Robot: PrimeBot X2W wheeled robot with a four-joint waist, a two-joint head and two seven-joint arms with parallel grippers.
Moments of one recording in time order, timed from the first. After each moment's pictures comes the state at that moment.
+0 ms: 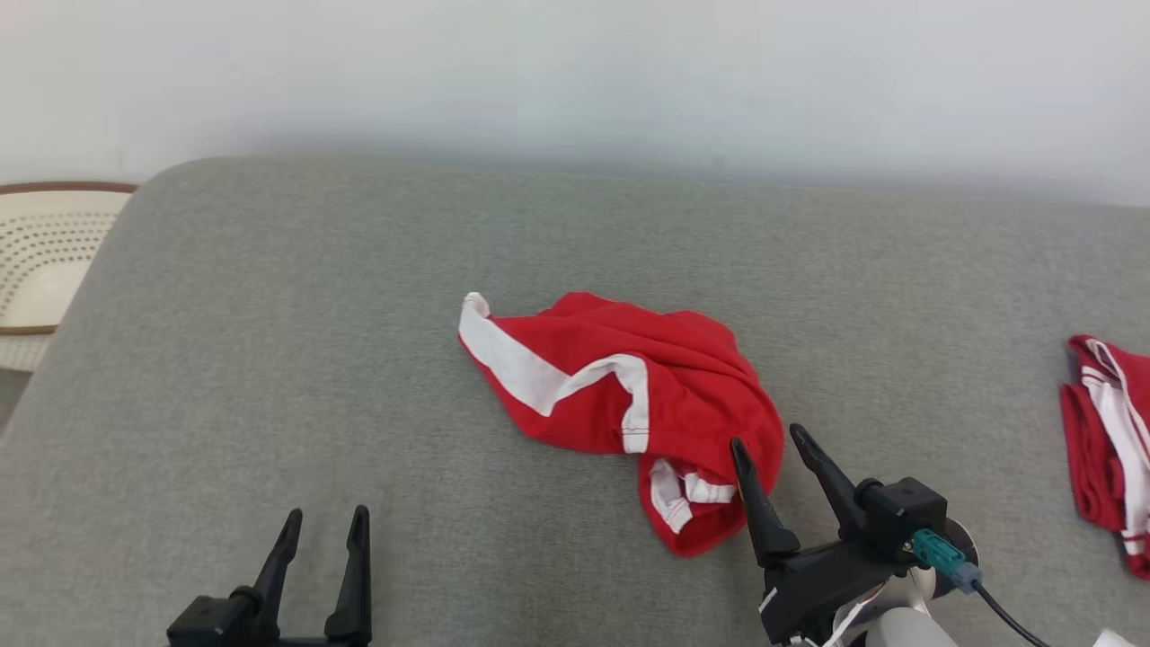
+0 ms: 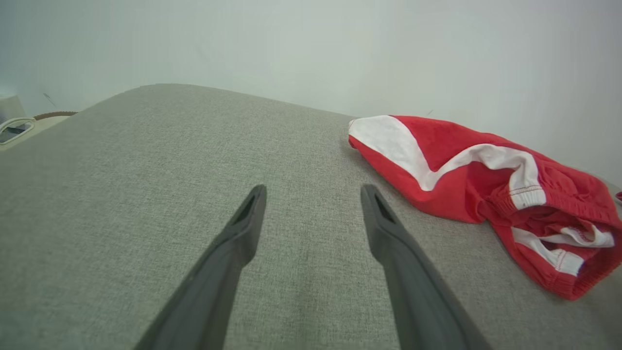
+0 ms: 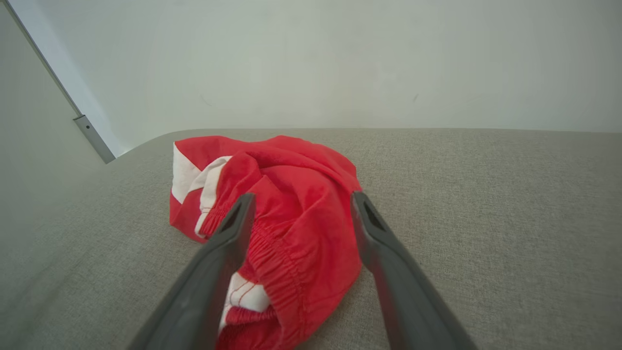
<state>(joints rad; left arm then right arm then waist) -0.15 0.05 -0.06 0.21 -0.21 -0.04 -0.26 -0.27 -0.14 0.41 0.37 0.25 0.13 -0.26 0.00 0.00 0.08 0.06</state>
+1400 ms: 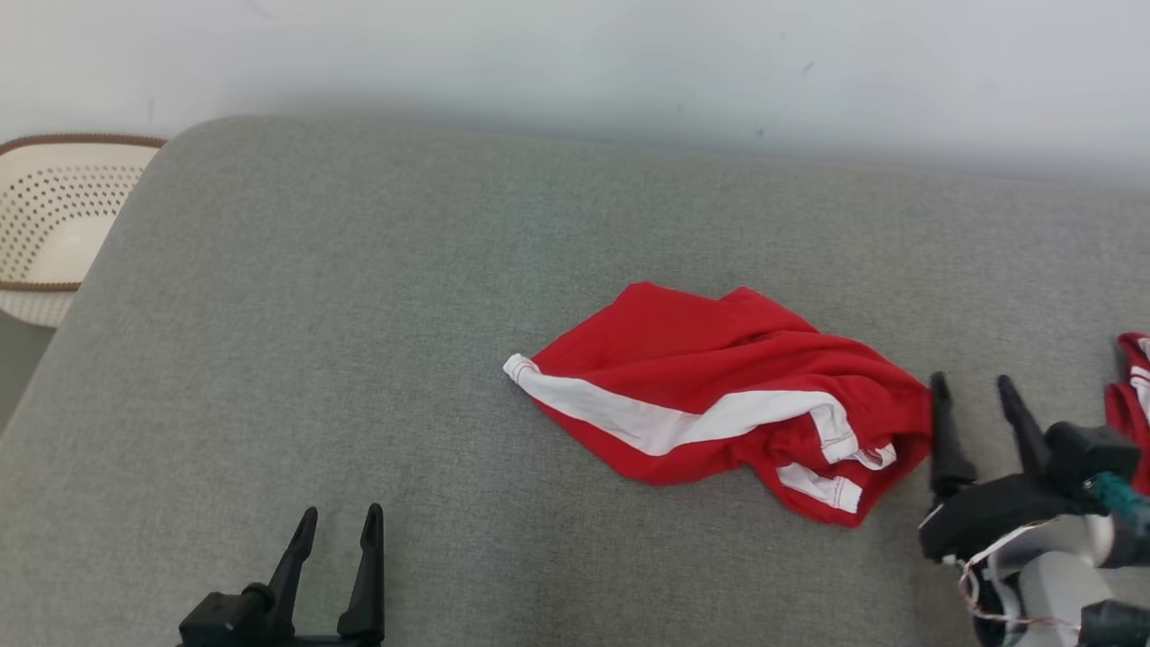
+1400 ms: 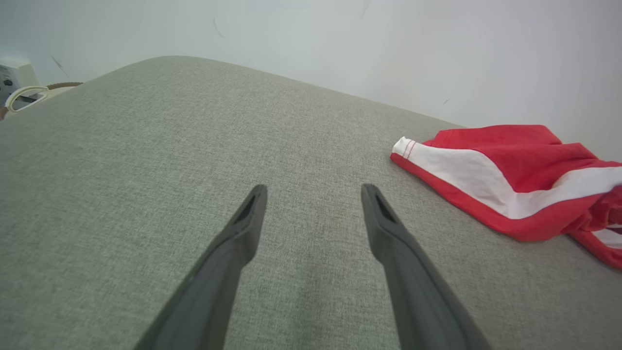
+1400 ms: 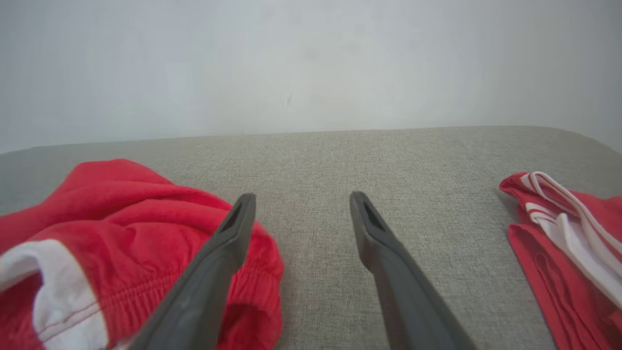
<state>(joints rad) -0.15 0.05 -0.09 0.23 -0.25 -0.03 -0.26 -0.38 -0.24 0.09 0.53 0.21 0.13 -0.26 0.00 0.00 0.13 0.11</state>
